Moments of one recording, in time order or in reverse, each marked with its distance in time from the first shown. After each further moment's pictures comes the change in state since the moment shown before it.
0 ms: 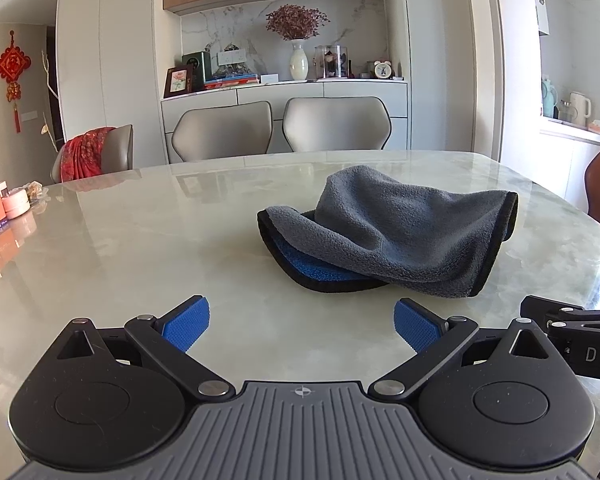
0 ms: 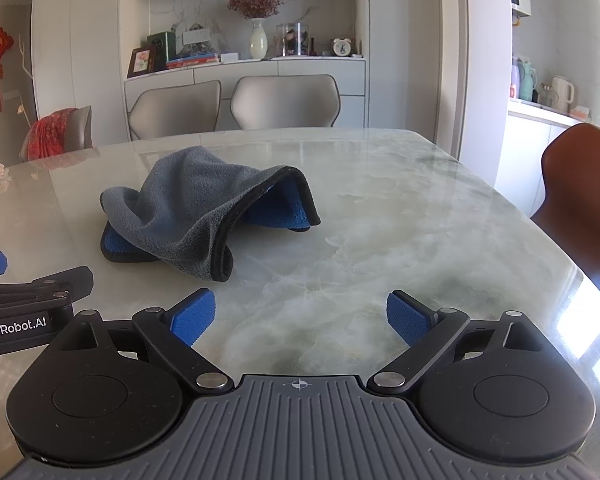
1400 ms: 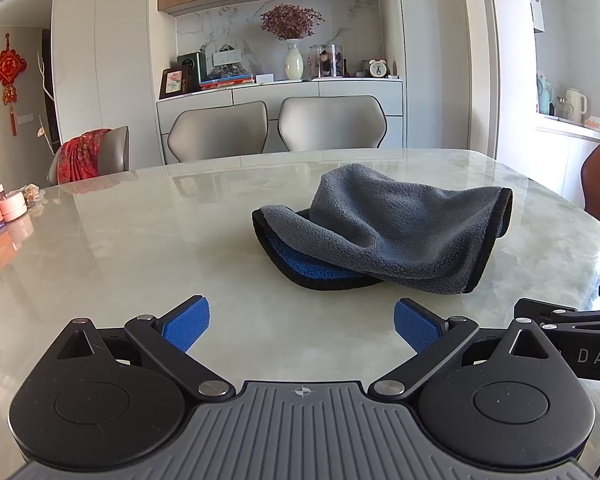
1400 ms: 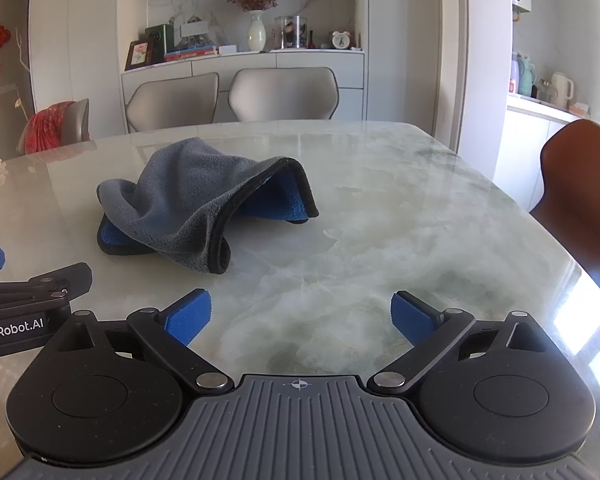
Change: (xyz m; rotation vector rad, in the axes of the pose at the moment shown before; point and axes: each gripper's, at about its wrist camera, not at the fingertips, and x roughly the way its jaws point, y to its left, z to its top) left arm -0.010 -0.001 0.003 -0.004 0.000 -0.013; right arm 0.001 -0.003 -0.002 0.000 0.023 -0.003
